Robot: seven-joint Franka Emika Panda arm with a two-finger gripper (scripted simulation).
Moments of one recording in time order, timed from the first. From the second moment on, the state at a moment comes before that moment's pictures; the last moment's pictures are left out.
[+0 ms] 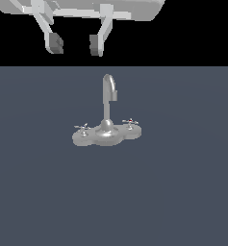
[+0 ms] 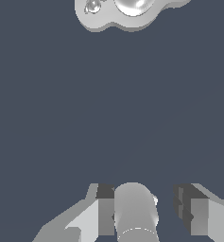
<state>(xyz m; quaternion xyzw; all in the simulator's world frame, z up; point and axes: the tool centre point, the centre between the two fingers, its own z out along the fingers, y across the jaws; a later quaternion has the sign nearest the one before) -0.224 0.046 0.317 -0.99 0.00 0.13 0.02</state>
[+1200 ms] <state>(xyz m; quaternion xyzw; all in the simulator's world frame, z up) 0.000 0.116 0.106 -0.99 0.16 -0.01 0.05</state>
